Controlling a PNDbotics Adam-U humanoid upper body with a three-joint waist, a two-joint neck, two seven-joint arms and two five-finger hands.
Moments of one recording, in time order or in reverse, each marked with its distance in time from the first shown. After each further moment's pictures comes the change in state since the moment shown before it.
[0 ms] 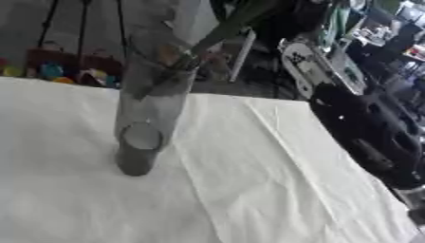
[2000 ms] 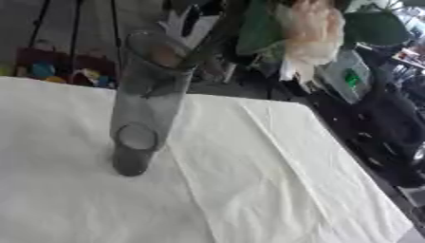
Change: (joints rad) left arm 0.005 0.000 0.000 0.000 -0.004 0.017 0.007; right arm 0.005 -0.013 0.003 -0.036 0.423 0.075 0.121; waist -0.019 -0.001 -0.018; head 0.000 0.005
